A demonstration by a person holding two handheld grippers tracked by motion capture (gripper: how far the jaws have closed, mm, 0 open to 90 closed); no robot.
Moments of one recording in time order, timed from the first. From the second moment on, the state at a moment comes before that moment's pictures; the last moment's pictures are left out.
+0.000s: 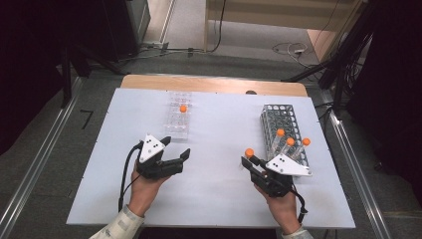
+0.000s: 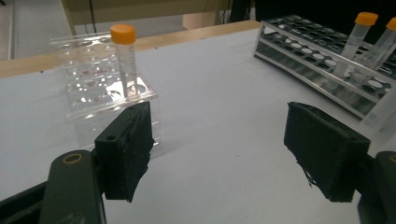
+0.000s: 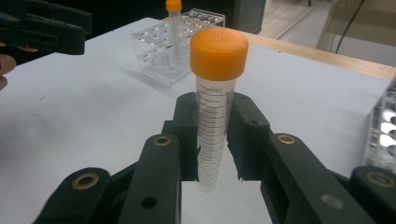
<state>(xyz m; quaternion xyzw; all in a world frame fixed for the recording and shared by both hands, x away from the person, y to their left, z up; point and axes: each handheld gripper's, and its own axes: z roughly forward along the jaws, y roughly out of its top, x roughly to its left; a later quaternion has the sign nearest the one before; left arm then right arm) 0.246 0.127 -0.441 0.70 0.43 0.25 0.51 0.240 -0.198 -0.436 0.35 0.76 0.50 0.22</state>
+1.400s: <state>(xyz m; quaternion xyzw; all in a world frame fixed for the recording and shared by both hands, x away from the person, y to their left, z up) 0.236 0.074 -0.434 0.74 0.33 0.20 0.54 0.246 -0.111 -0.450 0.29 0.80 0.49 0.17</state>
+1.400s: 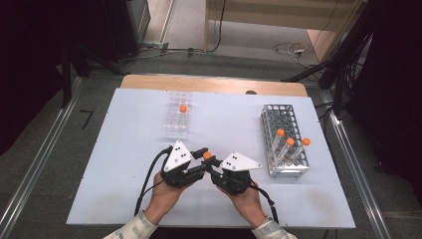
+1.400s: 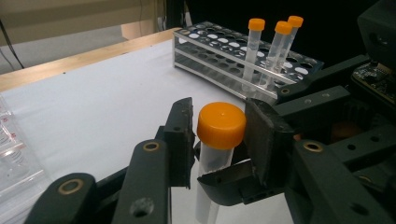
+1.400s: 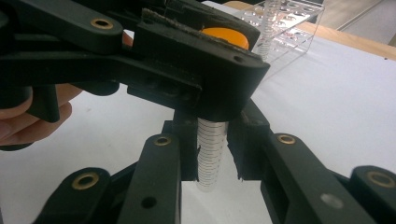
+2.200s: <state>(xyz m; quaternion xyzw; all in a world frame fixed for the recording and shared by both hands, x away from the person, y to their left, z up) 0.251 0.099 -0.426 0.73 0.37 0.21 0.54 0.243 -0.145 -0.442 0.32 0.80 0.48 0.16</state>
